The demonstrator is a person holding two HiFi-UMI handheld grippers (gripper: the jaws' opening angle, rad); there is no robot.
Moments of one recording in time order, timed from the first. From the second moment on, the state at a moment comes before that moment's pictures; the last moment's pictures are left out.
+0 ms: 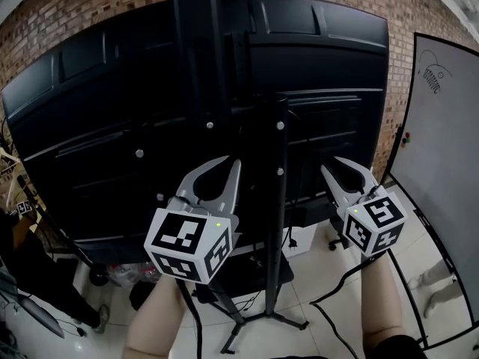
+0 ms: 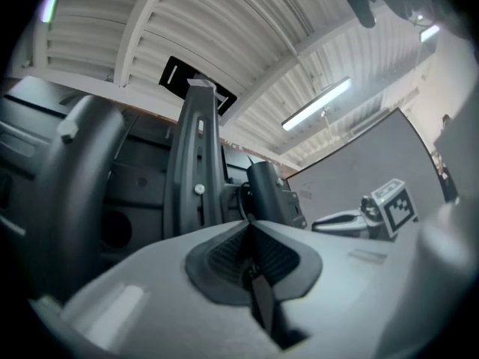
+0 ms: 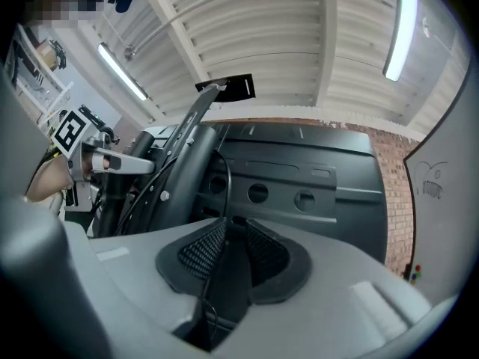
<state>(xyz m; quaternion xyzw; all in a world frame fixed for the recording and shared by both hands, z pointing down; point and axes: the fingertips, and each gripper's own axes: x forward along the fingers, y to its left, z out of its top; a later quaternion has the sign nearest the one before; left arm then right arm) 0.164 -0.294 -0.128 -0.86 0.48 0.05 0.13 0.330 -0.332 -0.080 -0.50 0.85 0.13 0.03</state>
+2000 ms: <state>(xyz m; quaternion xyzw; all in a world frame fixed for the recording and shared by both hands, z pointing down) 0.127 -0.172 0.148 -0.83 0.56 0.01 -0.02 0.228 -0.178 0.135 -0.42 0.90 0.11 0.01</state>
